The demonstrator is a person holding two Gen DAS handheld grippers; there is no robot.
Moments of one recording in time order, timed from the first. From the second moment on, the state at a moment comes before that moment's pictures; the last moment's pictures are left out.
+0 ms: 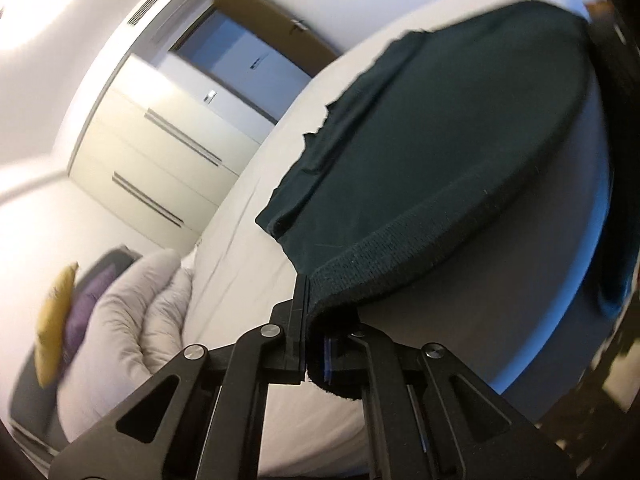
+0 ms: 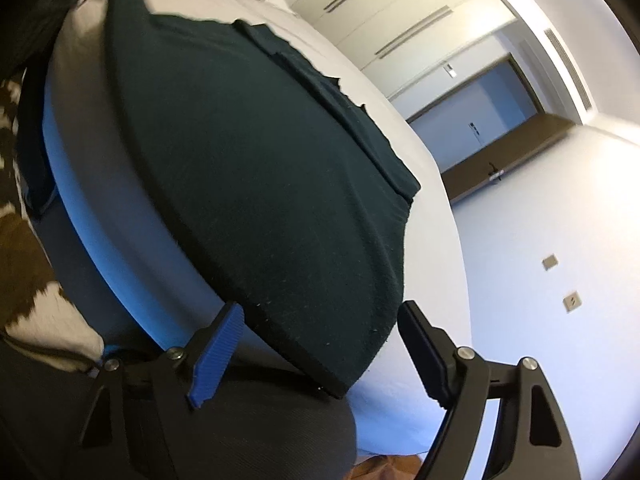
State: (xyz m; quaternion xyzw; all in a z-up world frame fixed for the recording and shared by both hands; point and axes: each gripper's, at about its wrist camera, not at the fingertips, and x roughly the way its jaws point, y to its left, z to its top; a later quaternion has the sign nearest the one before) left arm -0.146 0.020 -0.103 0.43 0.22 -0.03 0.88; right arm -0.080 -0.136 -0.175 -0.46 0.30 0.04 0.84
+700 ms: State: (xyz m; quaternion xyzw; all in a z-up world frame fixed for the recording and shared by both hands) left arm -0.127 0.044 -0.005 0.24 0.26 -0.05 0.93; right arm -0.071 -0.126 -0.219 -0.56 0.31 0.02 0.77
